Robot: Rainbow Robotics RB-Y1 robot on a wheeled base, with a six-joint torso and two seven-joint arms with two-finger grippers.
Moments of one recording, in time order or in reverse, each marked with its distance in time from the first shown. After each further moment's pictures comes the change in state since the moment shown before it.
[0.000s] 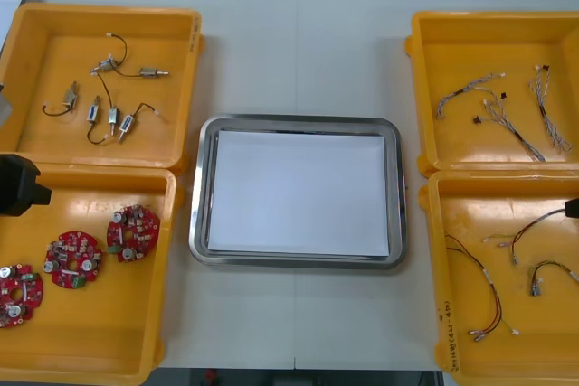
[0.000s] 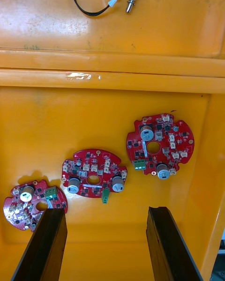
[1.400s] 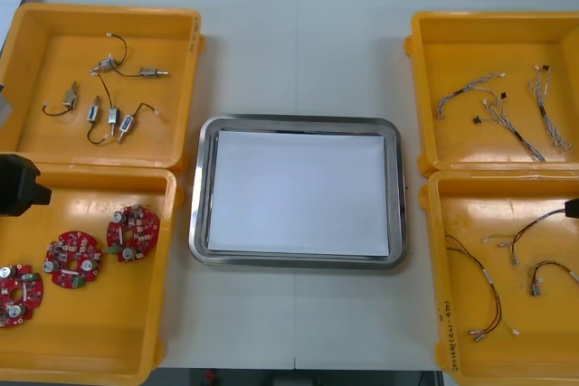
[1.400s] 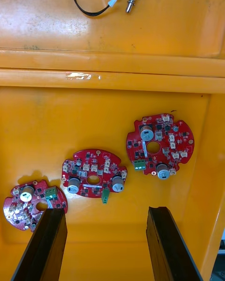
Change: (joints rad) right arm 0.000 0.000 0.000 0.000 0.000 0.000 0.000; left arm 0.000 0.000 0.000 0.000 0.000 0.000 0.000
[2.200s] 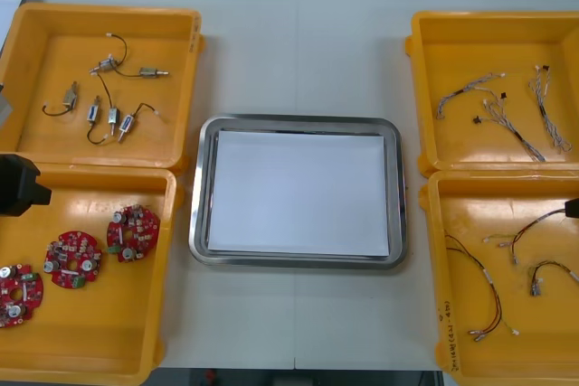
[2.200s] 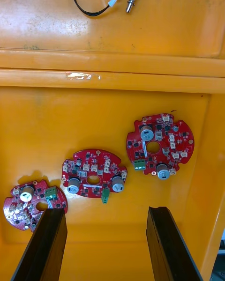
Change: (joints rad) right arm 0.000 0.000 0.000 0.000 0.000 0.000 0.000; left arm 0.000 0.000 0.000 0.000 0.000 0.000 0.000
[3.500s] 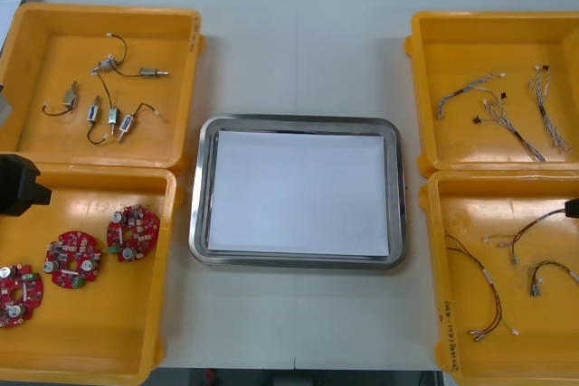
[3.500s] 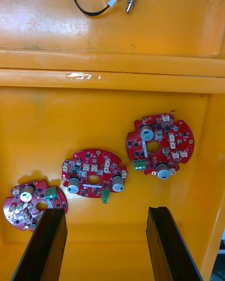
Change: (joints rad) right arm 0.000 0.000 0.000 0.000 0.000 0.000 0.000; left arm 0.000 0.000 0.000 0.000 0.000 0.000 0.000
